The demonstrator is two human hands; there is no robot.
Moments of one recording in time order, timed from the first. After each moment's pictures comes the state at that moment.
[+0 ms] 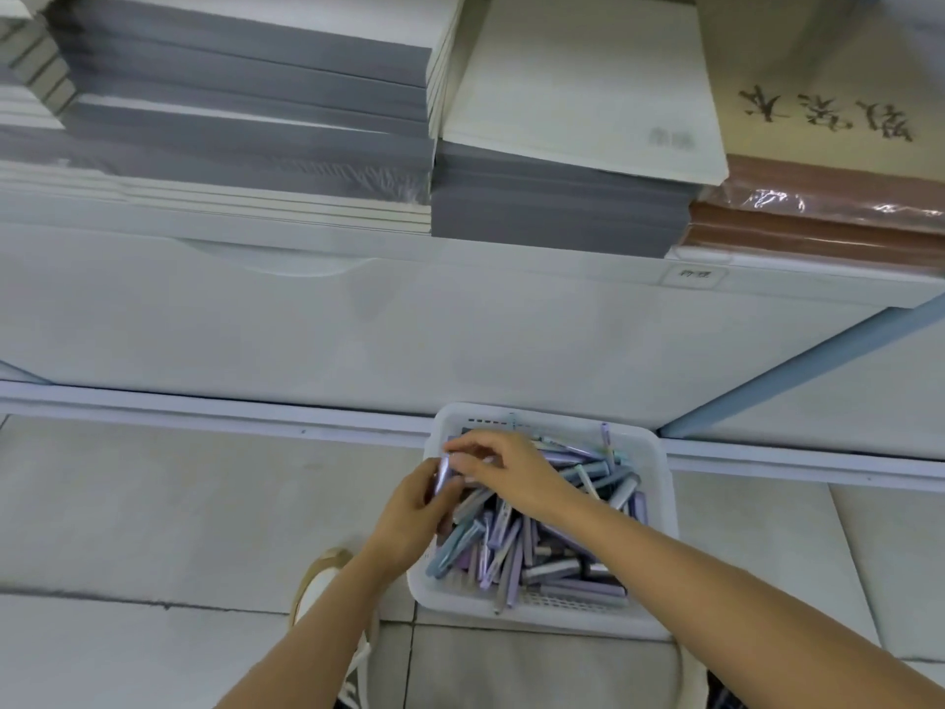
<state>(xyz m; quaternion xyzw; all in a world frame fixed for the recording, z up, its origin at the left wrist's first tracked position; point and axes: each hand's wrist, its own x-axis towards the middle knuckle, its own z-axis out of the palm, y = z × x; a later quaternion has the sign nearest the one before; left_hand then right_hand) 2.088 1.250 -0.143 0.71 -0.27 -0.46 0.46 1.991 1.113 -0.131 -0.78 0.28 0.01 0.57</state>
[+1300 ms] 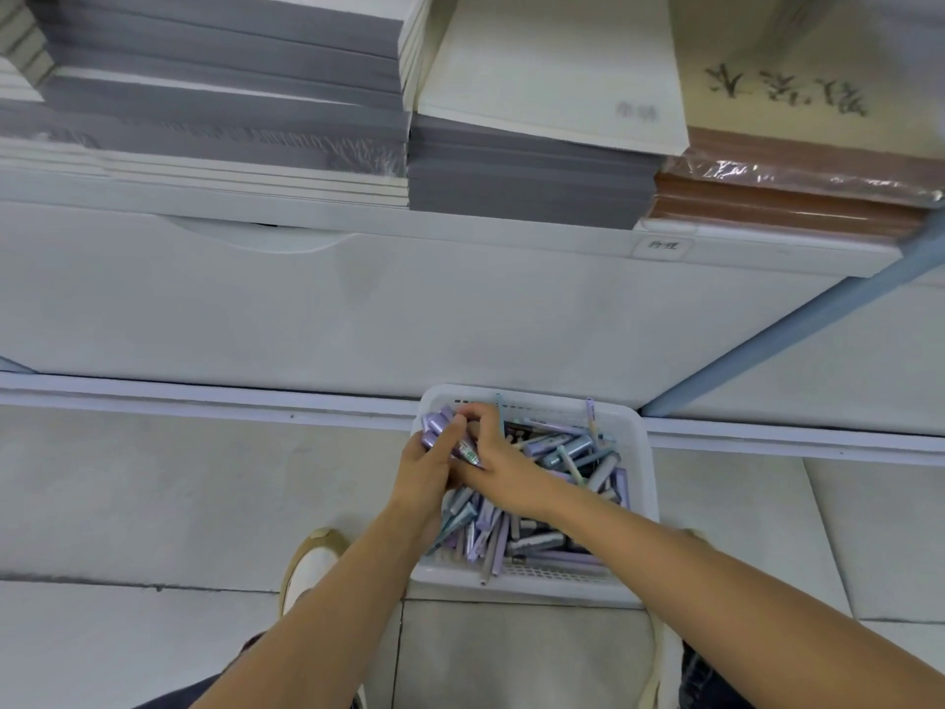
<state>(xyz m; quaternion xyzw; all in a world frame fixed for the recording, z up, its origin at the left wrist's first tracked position) 2.057 1.215 -0.112 0.59 0.04 -0.51 0.63 1.975 1.130 -0.109 -0.77 0.28 0.06 0.58</state>
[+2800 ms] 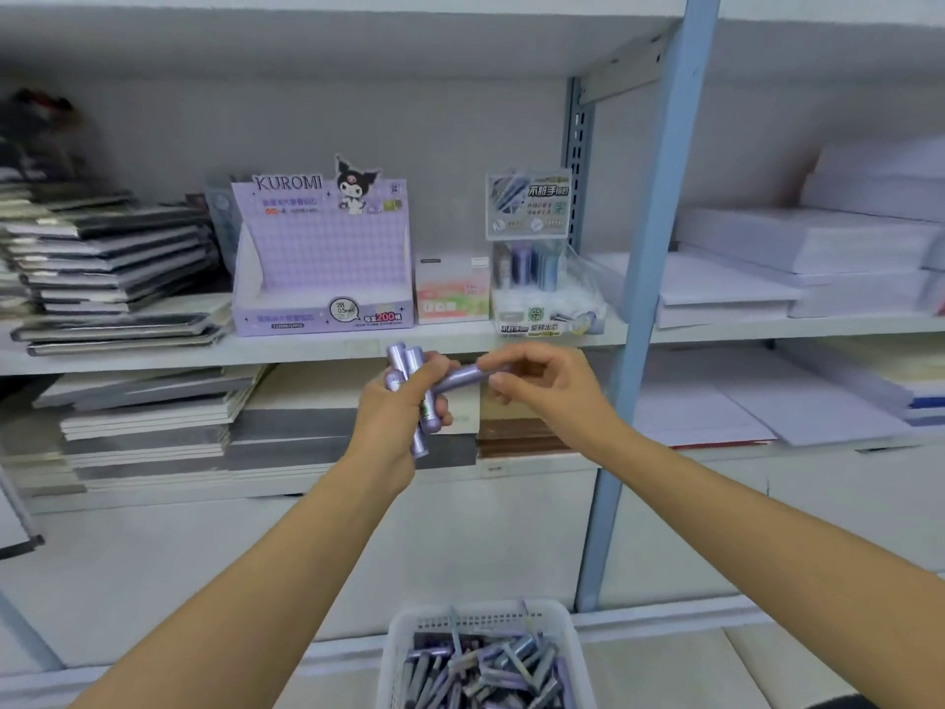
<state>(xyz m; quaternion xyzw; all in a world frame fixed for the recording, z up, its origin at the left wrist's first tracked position) 2.019 1.198 0.249 0.48 -0.27 -0.36 0.76 1.875 1.100 0.249 -0.75 0.09 -0.43 0.49</state>
